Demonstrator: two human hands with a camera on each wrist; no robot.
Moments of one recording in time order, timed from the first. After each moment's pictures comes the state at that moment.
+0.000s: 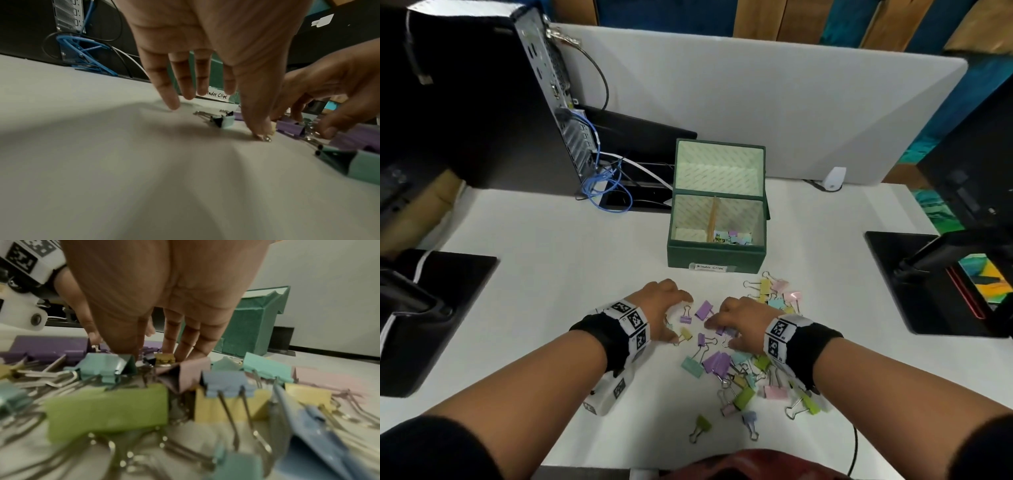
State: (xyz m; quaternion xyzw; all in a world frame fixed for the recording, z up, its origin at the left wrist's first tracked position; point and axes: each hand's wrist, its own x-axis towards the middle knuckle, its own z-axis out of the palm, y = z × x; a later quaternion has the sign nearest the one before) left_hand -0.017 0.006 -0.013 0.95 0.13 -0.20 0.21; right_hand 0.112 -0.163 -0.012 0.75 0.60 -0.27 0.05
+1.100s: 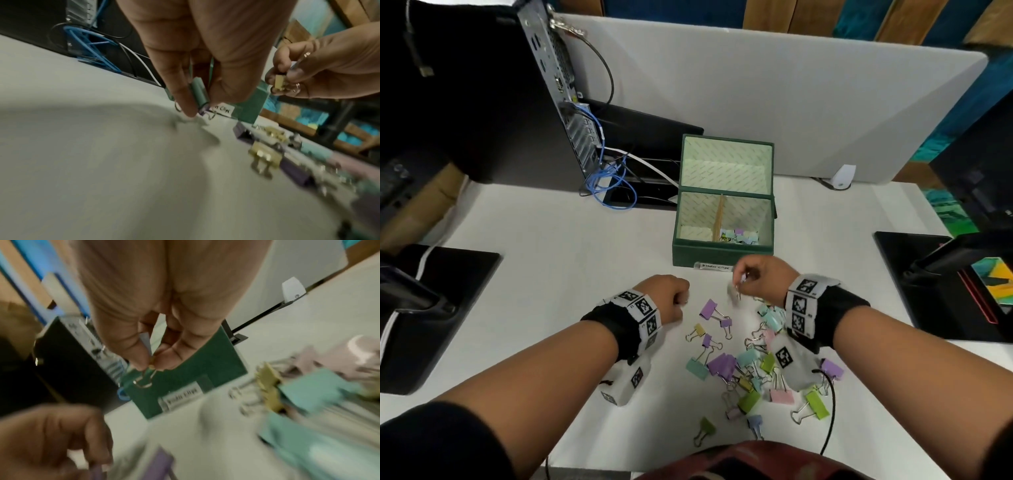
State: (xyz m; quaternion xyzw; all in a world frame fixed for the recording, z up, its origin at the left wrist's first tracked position) left_hand -0.004 0.010 -0.004 0.94 0.18 -0.13 0.27; right_hand 0.142 -0.142 0.027 0.82 0.38 -0.32 -0.29
